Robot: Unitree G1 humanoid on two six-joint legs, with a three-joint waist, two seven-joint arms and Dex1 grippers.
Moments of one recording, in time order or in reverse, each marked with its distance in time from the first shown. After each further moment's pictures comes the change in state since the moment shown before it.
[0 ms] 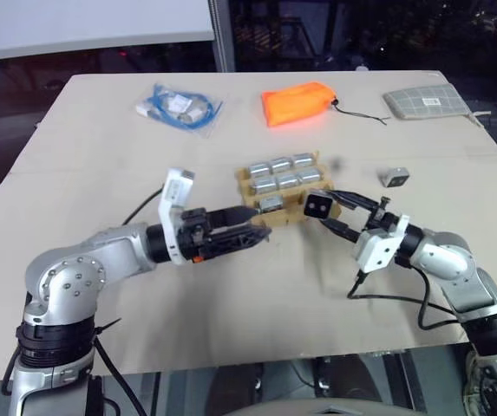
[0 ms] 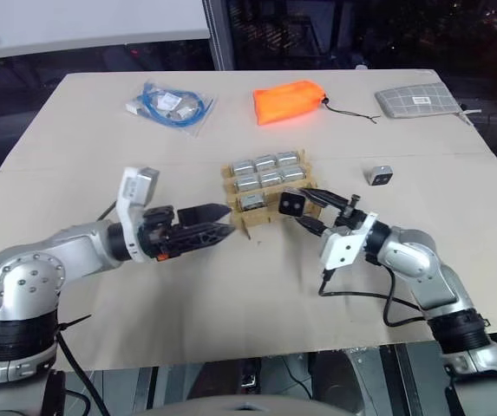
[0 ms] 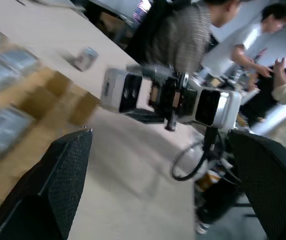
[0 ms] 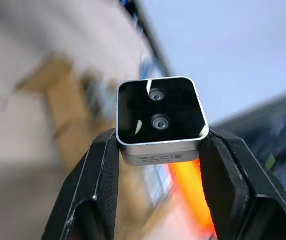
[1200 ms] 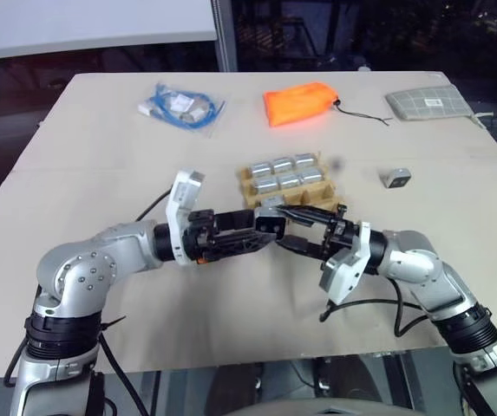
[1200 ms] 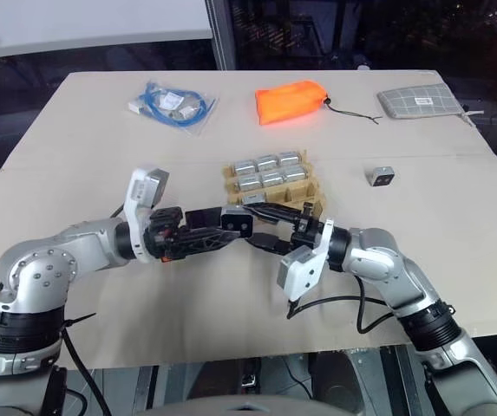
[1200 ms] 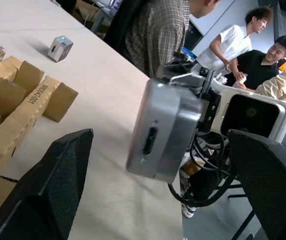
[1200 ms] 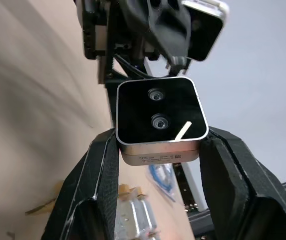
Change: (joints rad) left arm -0.029 0.008 -0.051 0.036 0.075 -0.075 -0.117; right arm -0.022 0.057 0.160 -0.101 0.024 0.047 0.049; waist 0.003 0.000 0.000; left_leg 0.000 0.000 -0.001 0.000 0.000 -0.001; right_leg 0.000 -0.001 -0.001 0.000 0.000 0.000
